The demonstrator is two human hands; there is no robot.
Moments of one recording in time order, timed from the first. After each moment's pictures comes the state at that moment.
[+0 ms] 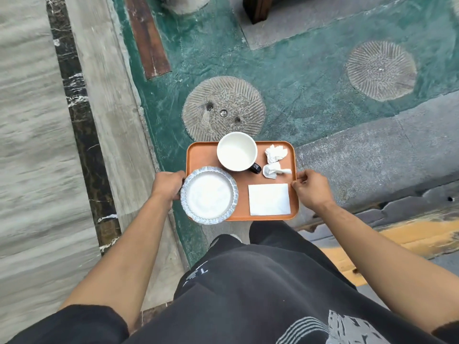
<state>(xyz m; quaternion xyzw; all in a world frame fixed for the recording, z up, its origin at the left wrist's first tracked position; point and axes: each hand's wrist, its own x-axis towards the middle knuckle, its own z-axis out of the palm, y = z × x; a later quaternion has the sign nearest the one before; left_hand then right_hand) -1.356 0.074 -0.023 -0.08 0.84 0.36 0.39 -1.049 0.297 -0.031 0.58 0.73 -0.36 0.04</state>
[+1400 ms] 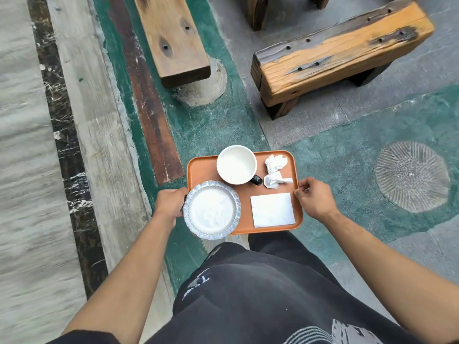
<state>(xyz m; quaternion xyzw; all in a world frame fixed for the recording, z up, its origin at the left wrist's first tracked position) -1.922 0.575 -0.008 -0.12 0.83 0.38 0.40 -1.634 0.803 -0.008 0.57 0.73 -0.37 0.04</state>
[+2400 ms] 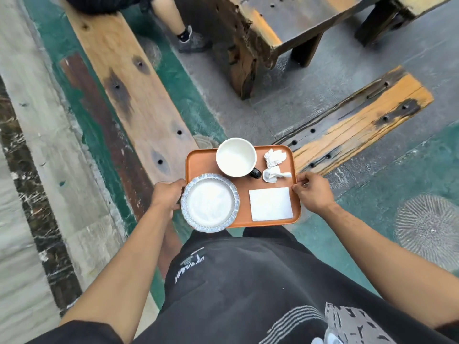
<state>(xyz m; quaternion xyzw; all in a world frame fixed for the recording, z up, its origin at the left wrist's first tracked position) -2.375 1.033 -0.001 -0.03 0.82 0.36 0.43 -2.045 1.202 0.007 0.63 0.69 -0.35 -0.01</state>
